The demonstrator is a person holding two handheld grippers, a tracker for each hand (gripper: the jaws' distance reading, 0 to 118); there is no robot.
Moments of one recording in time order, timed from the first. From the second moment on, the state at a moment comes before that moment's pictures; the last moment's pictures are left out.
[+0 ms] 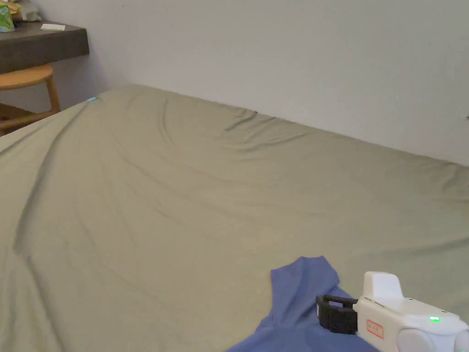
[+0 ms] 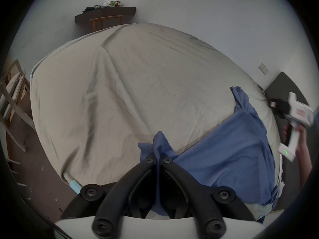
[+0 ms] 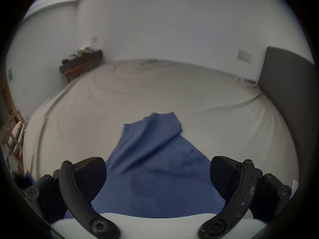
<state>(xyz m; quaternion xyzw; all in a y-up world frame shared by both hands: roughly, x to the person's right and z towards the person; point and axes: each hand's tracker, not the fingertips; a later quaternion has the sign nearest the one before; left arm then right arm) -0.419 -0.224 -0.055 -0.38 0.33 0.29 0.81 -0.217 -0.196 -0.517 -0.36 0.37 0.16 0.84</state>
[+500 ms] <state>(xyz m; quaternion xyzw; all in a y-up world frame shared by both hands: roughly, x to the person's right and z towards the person) -0.416 -0.228 -0.061 -0.40 0.34 0.29 0.80 -0.270 -0.242 -0.581 -0.40 0.35 0.22 0.82</state>
